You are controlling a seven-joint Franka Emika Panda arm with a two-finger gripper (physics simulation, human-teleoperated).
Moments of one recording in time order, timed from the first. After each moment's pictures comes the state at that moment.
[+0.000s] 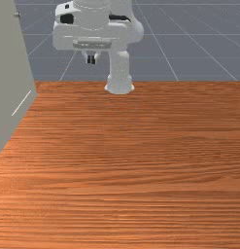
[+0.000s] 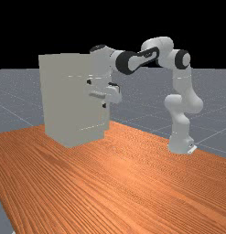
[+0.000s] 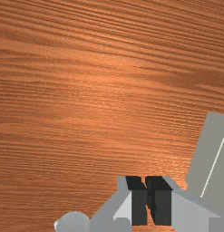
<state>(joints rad) 0.09 0.26 -0.21 -1.55 -0.08 1.60 0.53</state>
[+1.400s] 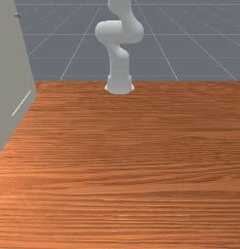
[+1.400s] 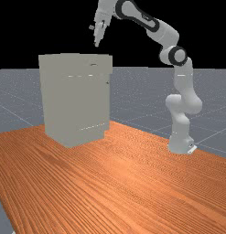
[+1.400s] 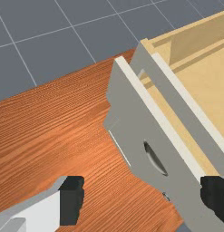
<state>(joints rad) -0.08 0.11 -0.42 -1.04 -0.12 1.41 0.78</state>
